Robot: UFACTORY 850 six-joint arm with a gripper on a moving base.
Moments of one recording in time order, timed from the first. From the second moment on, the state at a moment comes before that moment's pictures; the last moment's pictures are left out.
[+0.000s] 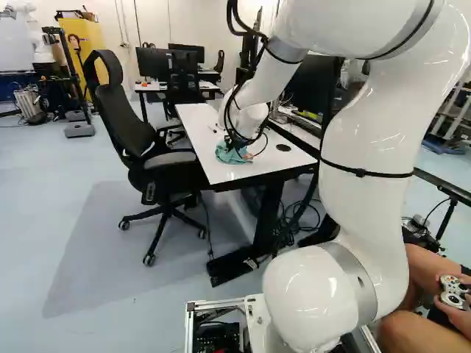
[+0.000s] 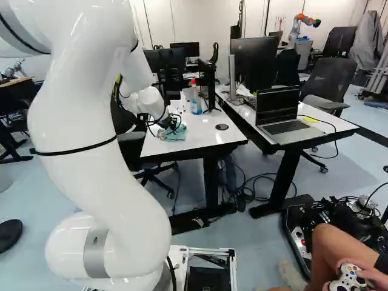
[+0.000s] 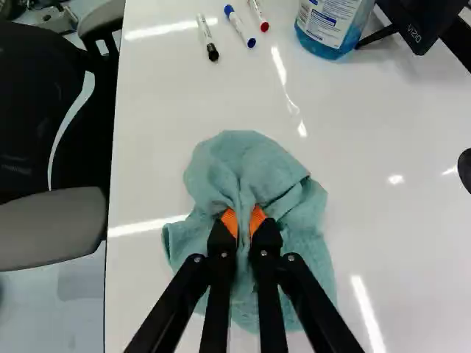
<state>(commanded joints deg) 7.2 -14.8 -50.3 4.9 5.1 0.0</state>
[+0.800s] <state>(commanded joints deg) 3.2 -10.7 -50.3 5.5 2.5 0.0</state>
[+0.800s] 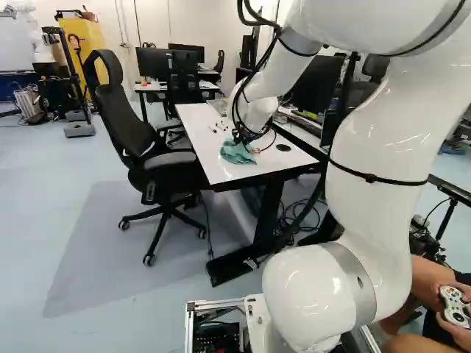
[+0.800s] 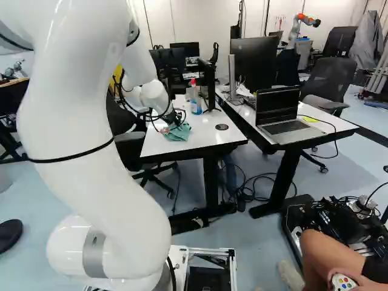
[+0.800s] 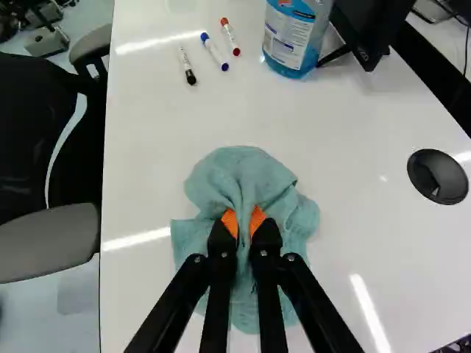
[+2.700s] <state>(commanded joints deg) -14.0 -9.6 -59.6 7.7 -13.7 0.0</state>
